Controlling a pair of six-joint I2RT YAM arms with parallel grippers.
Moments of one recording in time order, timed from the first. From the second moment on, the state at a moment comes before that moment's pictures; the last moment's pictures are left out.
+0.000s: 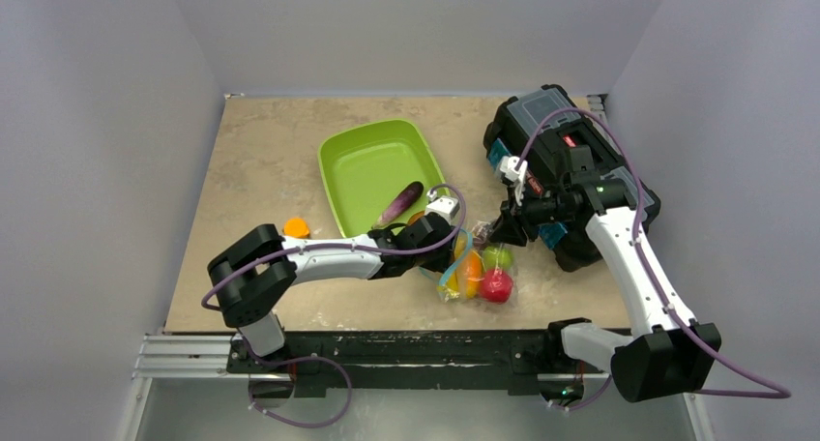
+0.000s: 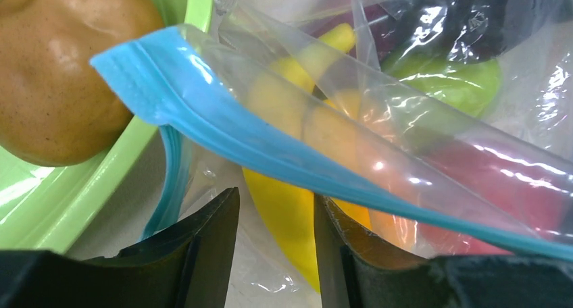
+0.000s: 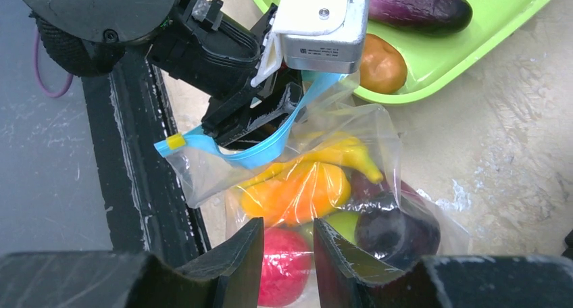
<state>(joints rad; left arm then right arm) -1.07 1.69 0.99 -0.05 -0.21 -0.60 0.15 1.16 1.11 -1.07 -0.85 -0.73</state>
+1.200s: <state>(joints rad) -1.06 1.79 1.02 -0.12 -0.13 -0.80 0.18 1.20 0.95 -0.86 -0.53 -0.61</state>
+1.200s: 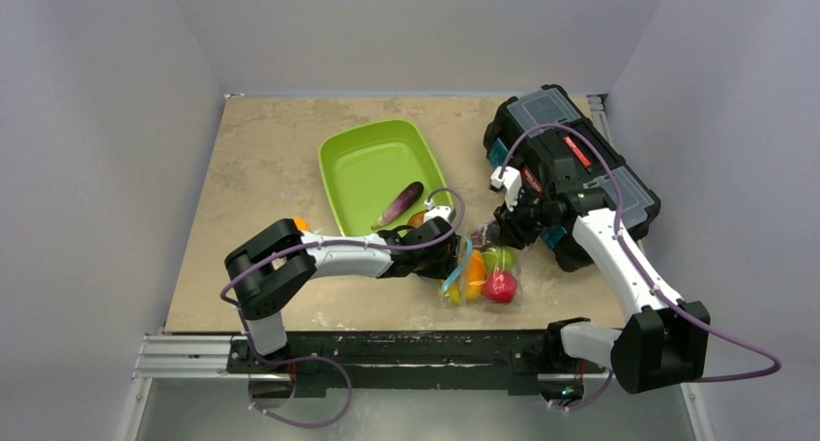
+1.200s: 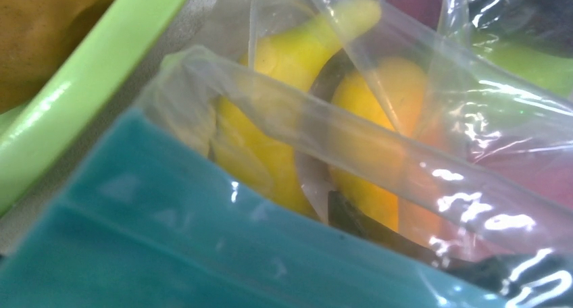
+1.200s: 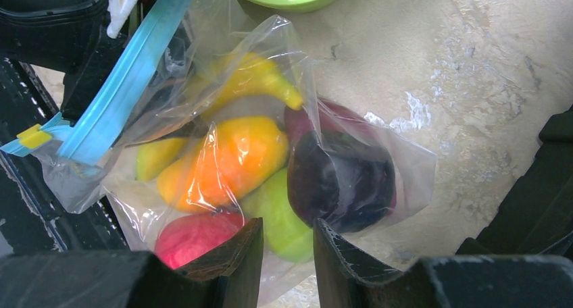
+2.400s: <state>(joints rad) -1.06 1.59 1.00 -0.20 -0.12 -0.82 0.25 1.24 1.18 -1.11 -0.92 -0.85</state>
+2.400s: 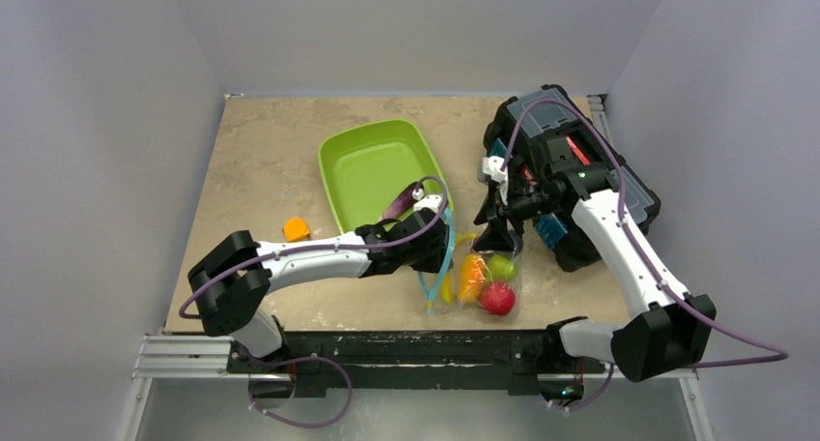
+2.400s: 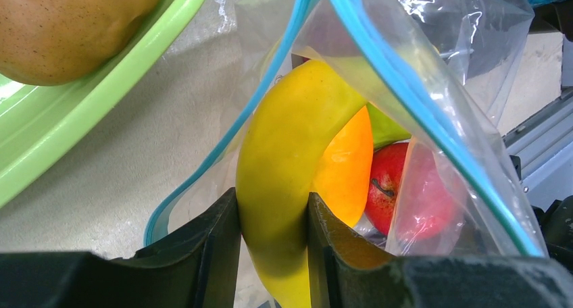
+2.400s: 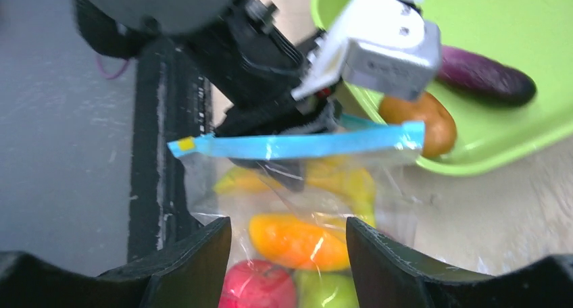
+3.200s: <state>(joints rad) -1.06 1.60 1.14 -0.45 -0.20 -1.01 0.35 1.17 0.92 -0.50 -0.96 0.05</state>
